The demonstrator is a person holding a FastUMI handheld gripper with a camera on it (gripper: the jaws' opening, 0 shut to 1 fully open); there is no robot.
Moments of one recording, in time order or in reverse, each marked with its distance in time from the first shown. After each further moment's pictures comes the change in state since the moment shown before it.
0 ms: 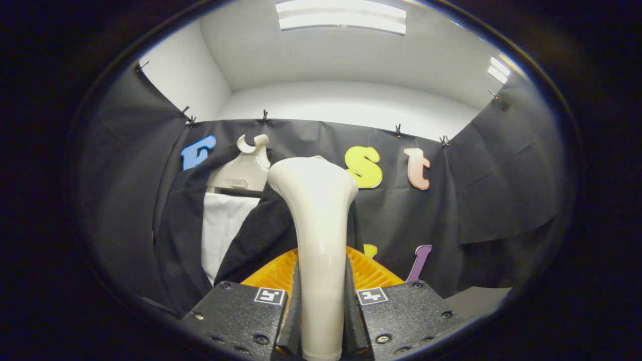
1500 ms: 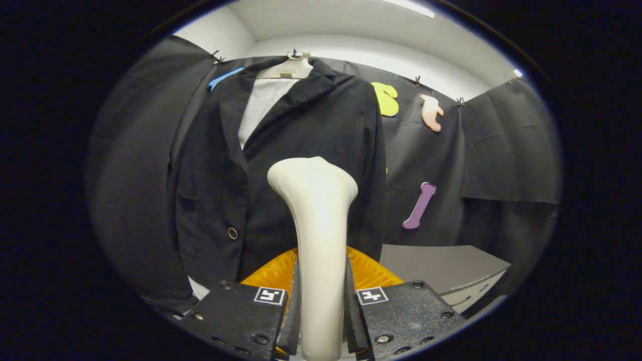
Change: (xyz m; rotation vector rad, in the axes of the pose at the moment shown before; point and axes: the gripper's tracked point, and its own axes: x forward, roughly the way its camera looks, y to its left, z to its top) arm -0.119 0.013 -0.190 -0.126 0.359 0.048
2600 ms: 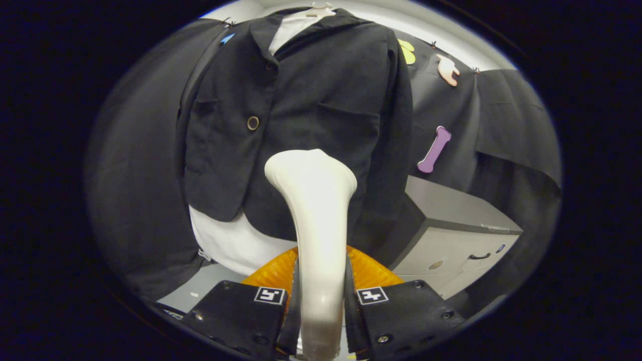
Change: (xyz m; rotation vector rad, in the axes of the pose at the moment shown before) arm -0.020 0.028 -0.162 -0.033 0.347 0.029
